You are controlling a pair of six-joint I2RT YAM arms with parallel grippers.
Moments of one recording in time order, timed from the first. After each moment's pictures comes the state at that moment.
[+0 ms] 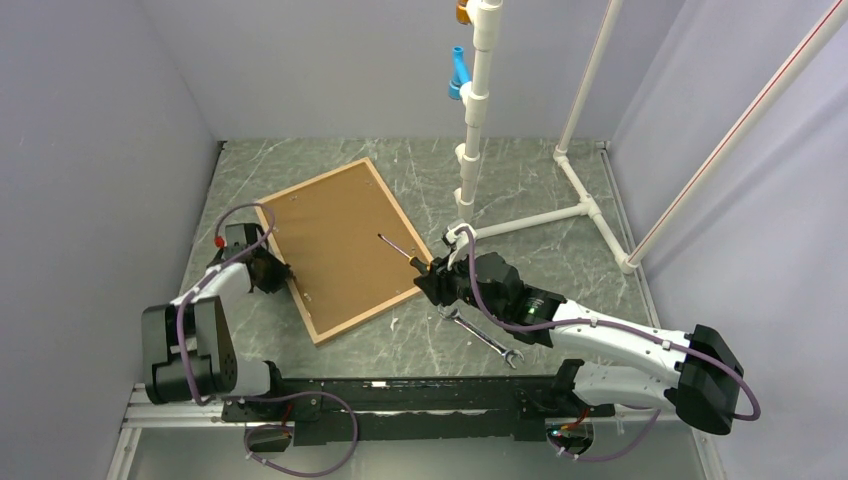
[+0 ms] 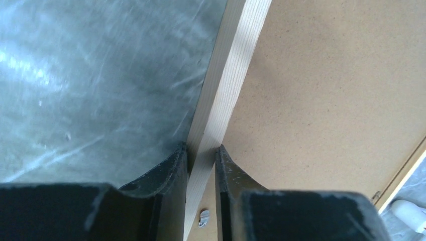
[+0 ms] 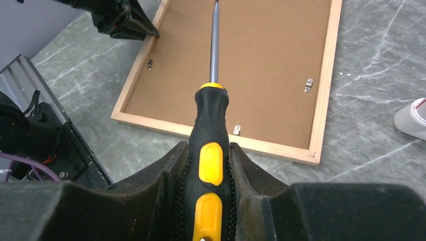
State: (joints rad) left arm 0.17 1.39 0.64 -0.29 0.08 -0.72; right arm 1.00 1.06 0.64 0.13 0.13 0.32
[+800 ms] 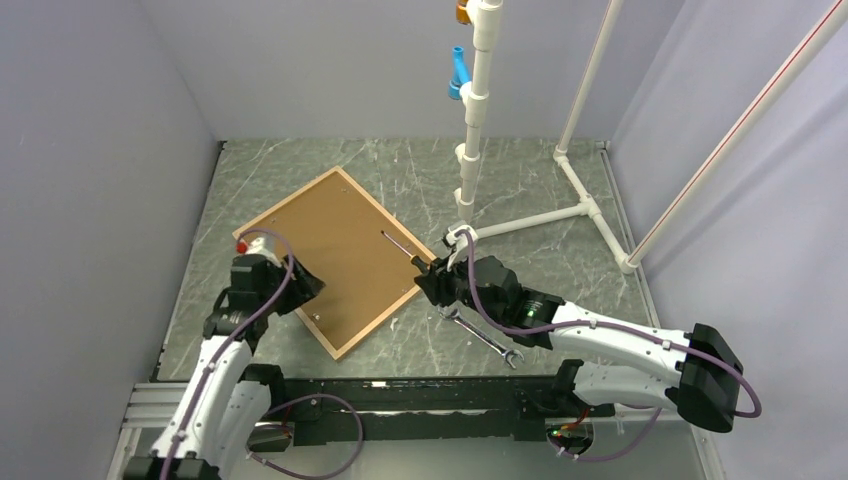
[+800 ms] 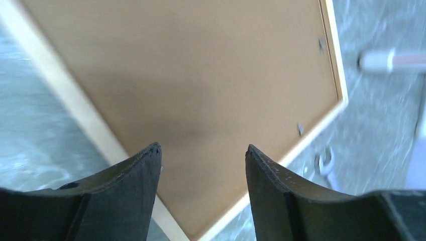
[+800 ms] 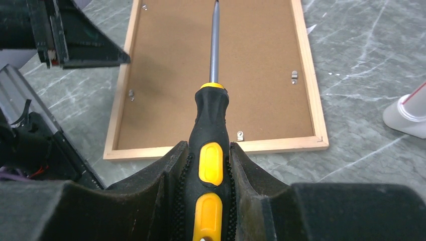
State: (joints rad) left arm 0.01 0.67 0.41 -0.44 0.19 -0.63; right arm 1.04 1.07 0.64 0.14 0.20 0.33
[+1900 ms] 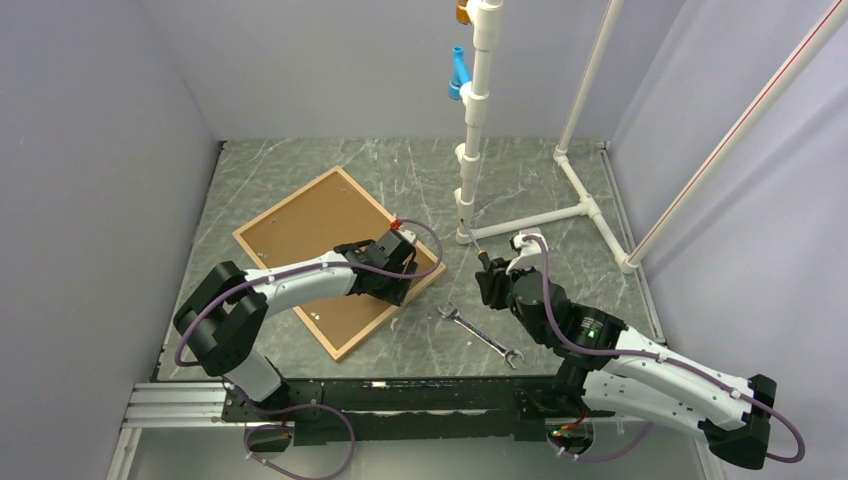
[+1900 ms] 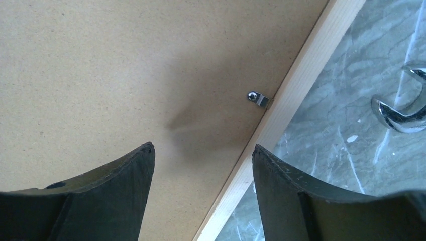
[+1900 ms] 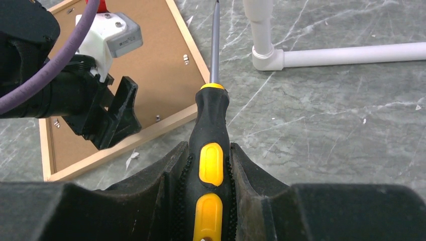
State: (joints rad) left arm -0.82 1.58 0.96 -0.48 -0.23 -0.35; right arm 1.04 0.68 0.63 -0.35 0.59 0.47
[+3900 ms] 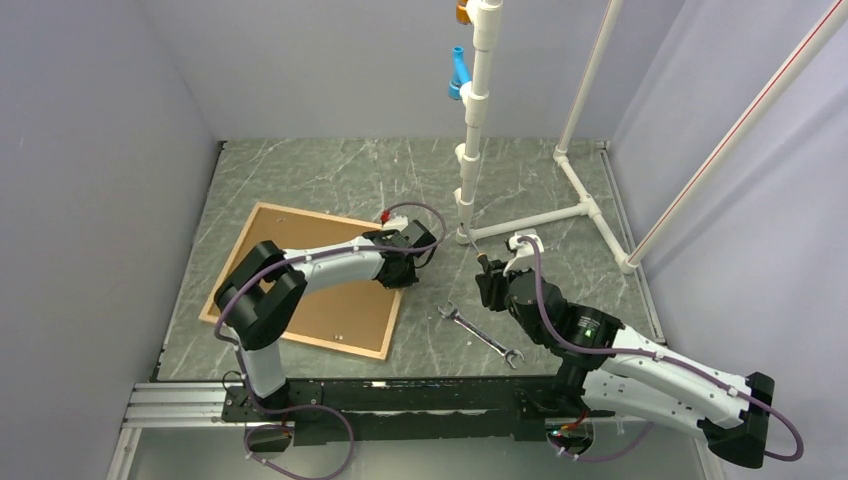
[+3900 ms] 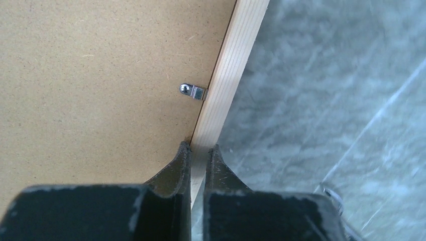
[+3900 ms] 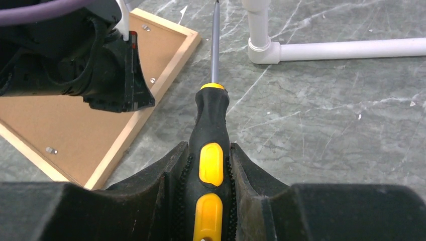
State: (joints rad) left arm -0.85 1.79 1.15 -0.54 -0.31 -0.88; right arm 1.04 0.70 0.62 -0.36 0.60 0.46
